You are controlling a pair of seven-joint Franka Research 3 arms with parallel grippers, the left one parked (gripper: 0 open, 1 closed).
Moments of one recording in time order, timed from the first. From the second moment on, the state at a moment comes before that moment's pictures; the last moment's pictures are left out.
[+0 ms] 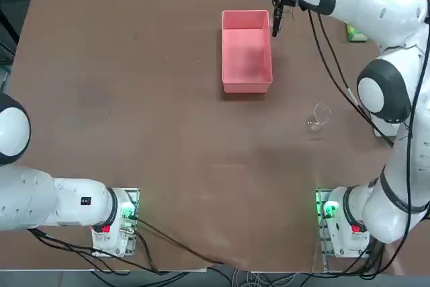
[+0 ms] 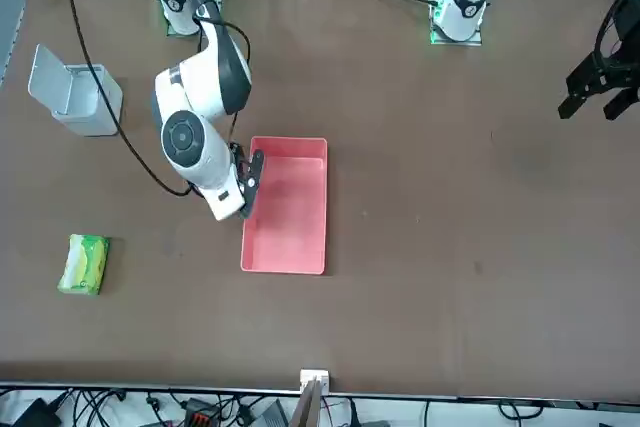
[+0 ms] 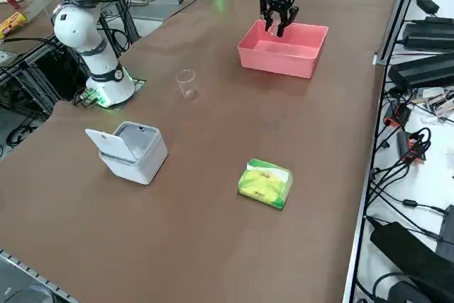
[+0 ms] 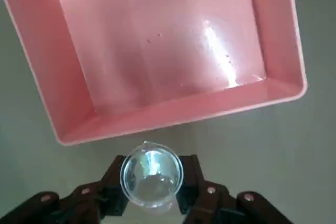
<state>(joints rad) 0.54 0.55 -0.11 -1.40 0.06 1.80 -0.87</state>
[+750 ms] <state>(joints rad) 0.56 0.59 -0.11 -1.33 0.00 1.67 -0.81</state>
